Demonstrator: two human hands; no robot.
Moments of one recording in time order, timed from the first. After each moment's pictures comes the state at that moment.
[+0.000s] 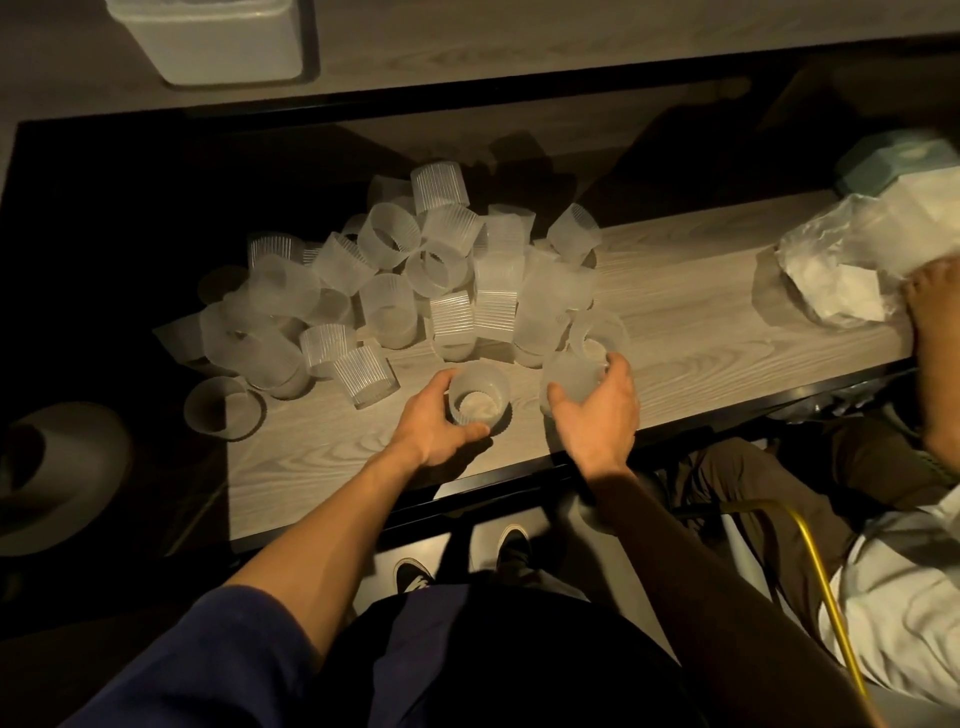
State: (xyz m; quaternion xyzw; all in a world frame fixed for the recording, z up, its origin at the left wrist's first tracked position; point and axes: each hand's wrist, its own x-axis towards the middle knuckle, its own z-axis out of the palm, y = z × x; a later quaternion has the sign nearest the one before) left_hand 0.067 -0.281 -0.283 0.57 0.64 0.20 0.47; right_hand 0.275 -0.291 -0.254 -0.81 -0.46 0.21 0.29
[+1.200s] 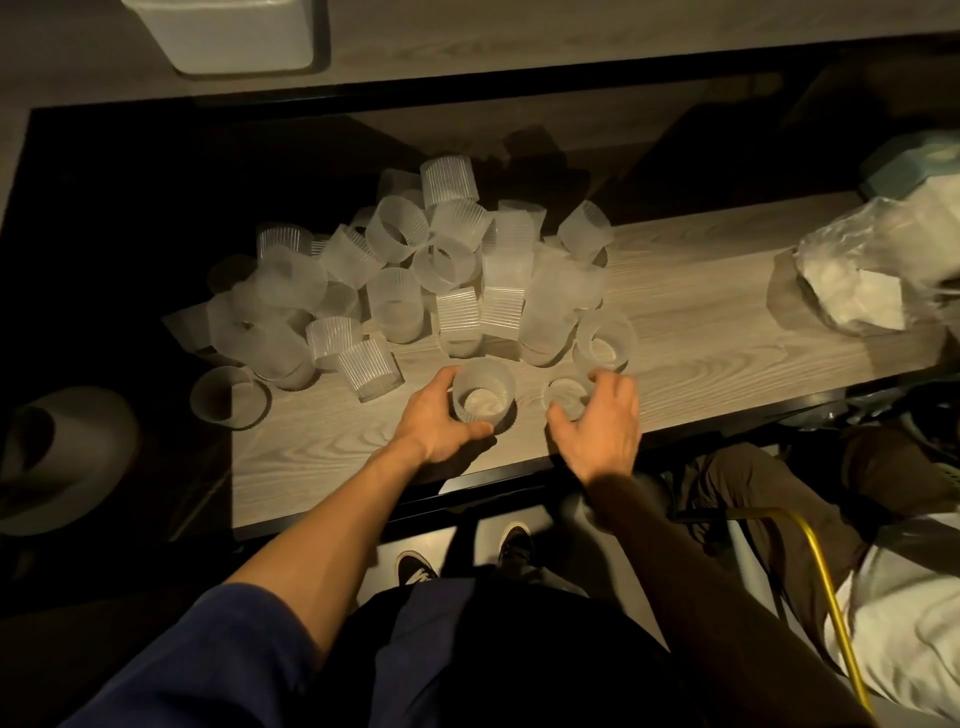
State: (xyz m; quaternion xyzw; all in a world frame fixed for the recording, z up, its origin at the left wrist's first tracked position) left_hand 0.070 -0.281 -0.279 0.57 0.66 0.19 0.46; right_hand 0.287 -0.303 -0.275 -0.77 -0.58 0.17 0.19
